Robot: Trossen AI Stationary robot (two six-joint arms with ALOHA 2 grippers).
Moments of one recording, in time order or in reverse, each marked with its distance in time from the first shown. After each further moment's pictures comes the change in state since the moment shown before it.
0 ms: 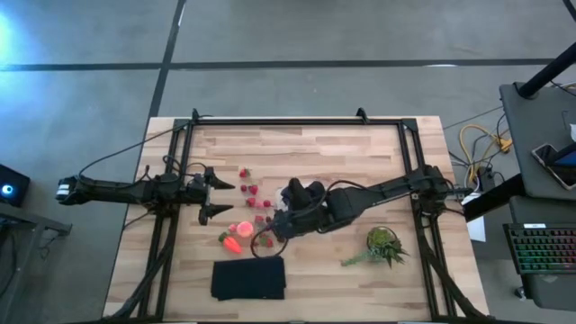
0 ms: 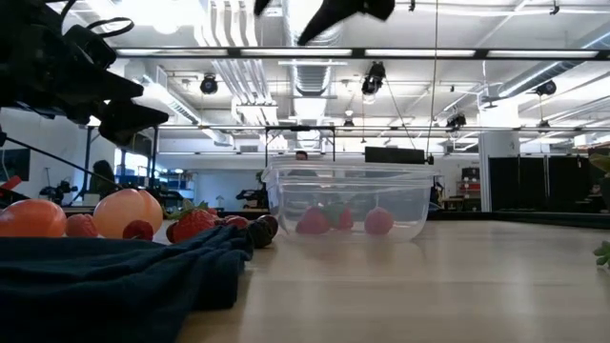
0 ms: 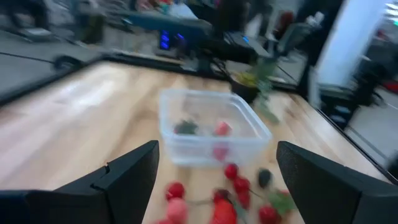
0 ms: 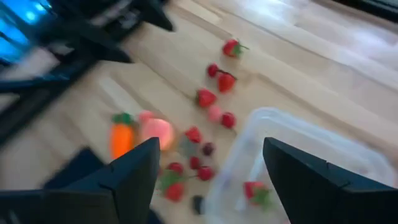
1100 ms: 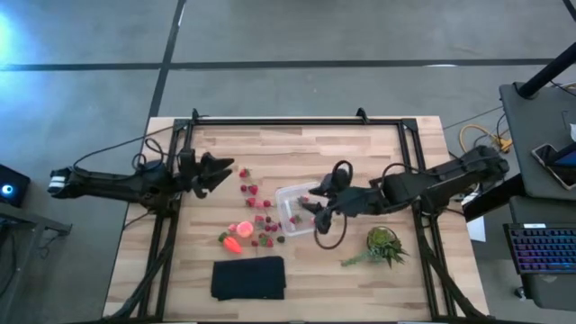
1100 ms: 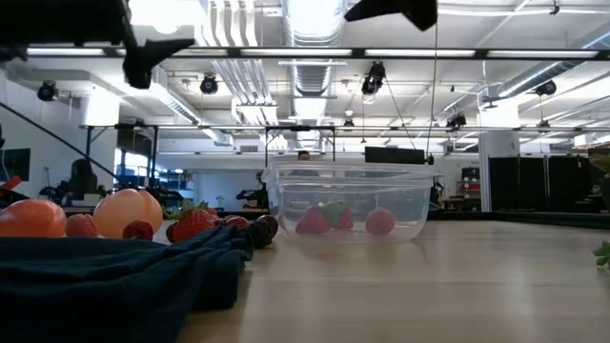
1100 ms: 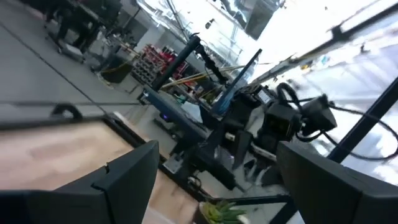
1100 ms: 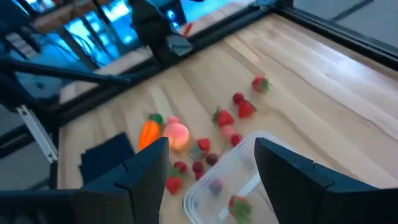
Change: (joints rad) left arm 0.000 0.267 0.286 0.324 -0.220 -0.423; right arm -0.031 -0.569 -0.767 0.630 -0.110 -0.402
